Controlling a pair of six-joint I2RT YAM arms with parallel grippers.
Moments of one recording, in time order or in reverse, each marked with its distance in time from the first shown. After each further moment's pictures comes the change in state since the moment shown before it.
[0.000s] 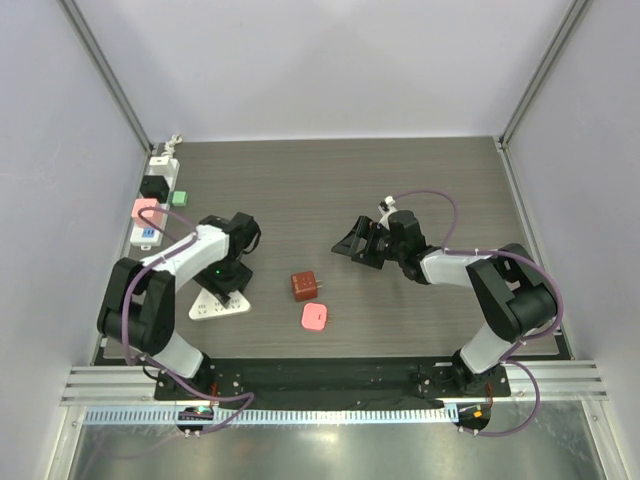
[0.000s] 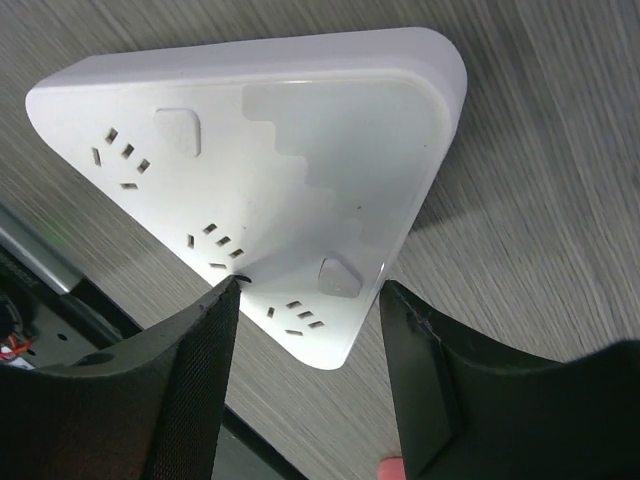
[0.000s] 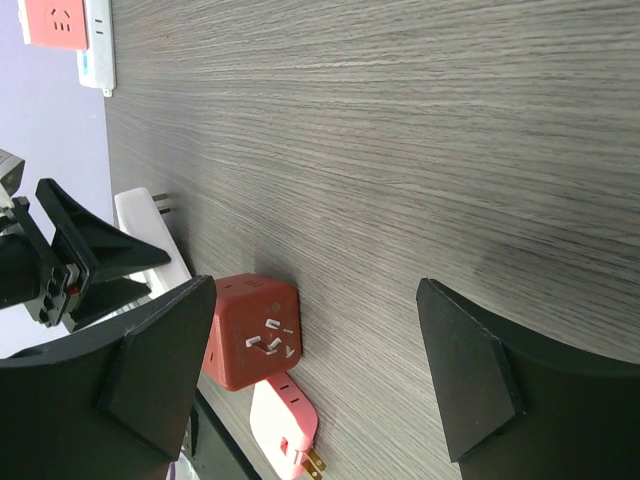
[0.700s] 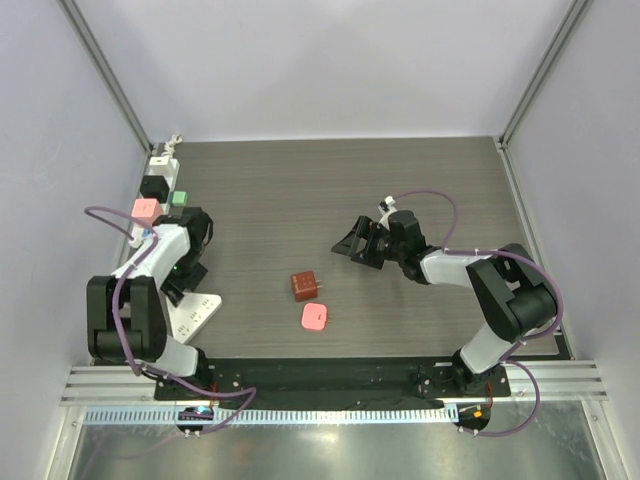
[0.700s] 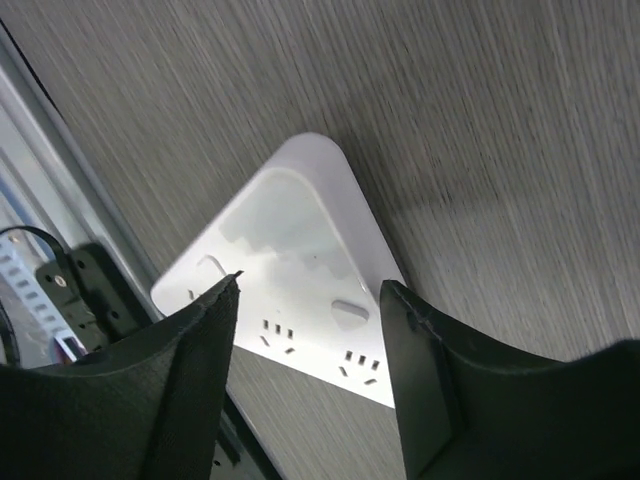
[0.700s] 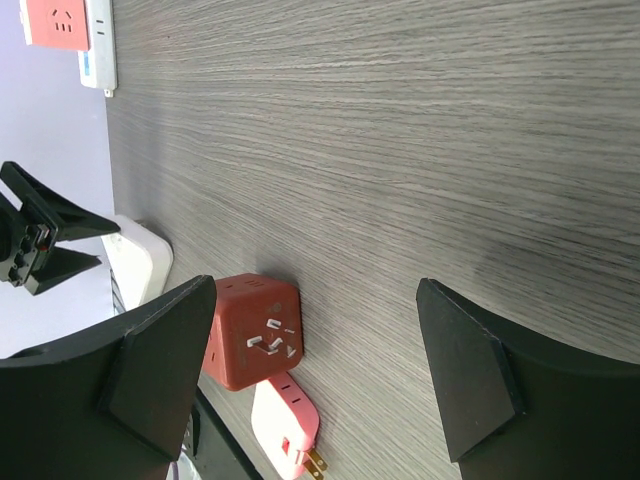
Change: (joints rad) left arm 0.362 -0.077 -0.021 -0.025 -0.214 0.268; right arm 0.000 0.000 0.000 0.000 -0.001 0.004
